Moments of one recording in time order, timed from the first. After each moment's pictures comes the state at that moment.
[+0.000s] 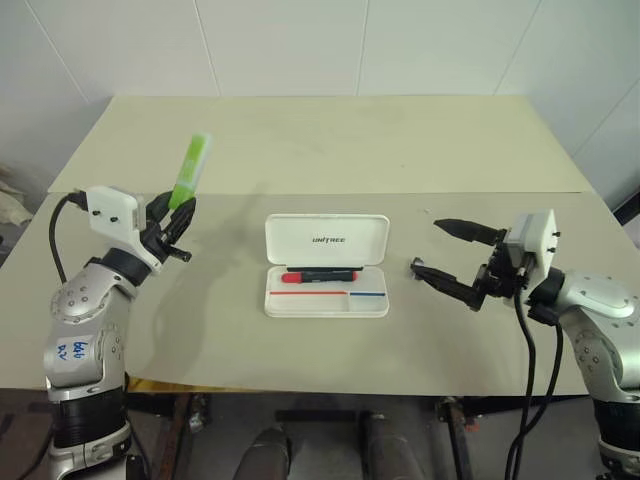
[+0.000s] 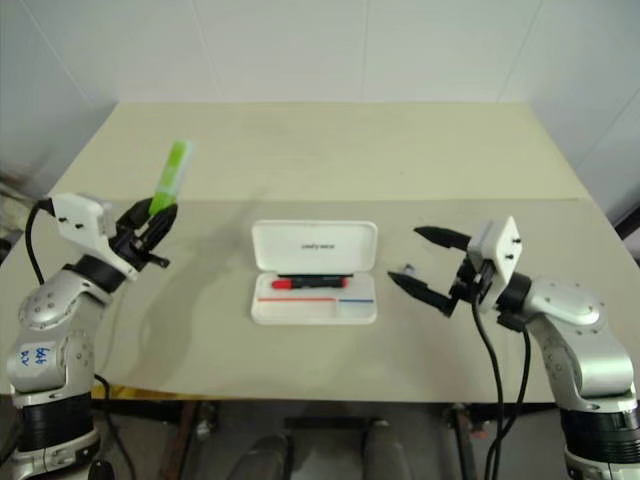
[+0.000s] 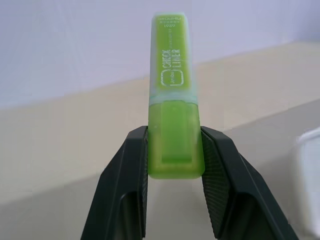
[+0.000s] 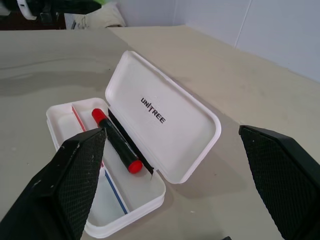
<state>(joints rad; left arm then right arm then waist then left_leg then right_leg) -0.33 0.50 0.38 -0.22 -0.36 0.36 -0.51 -0.20 -0.73 -0.22 -0.33 0.61 0.31 0.97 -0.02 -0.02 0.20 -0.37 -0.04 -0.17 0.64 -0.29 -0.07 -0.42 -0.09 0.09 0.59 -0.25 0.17</state>
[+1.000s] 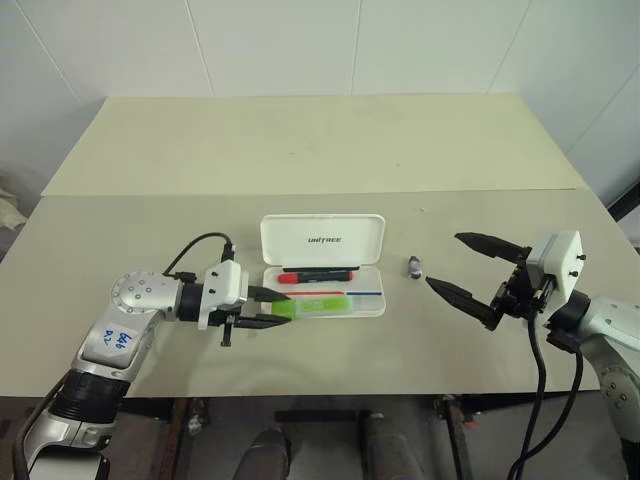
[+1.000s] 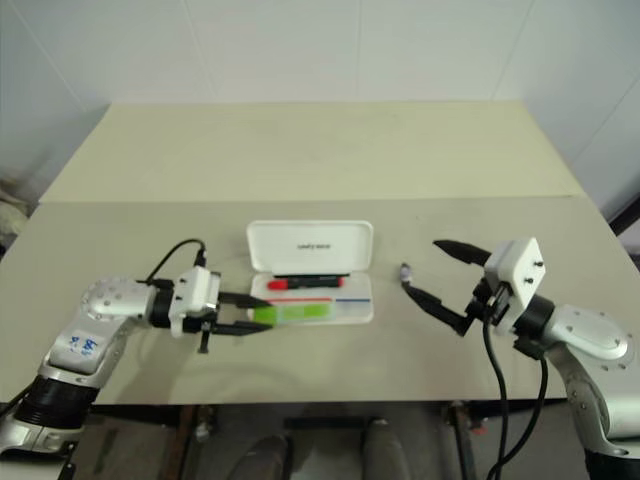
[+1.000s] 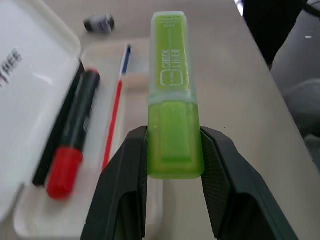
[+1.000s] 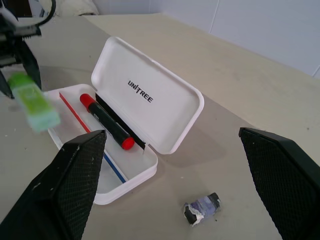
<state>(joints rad) -0.35 0.71 -0.10 -0.04 -0.31 0.08 -1.22 -0.04 -0.72 -0.30 -0.43 0.58 0.31 0.84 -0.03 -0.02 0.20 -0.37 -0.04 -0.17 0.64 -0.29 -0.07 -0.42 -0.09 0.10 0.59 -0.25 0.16</state>
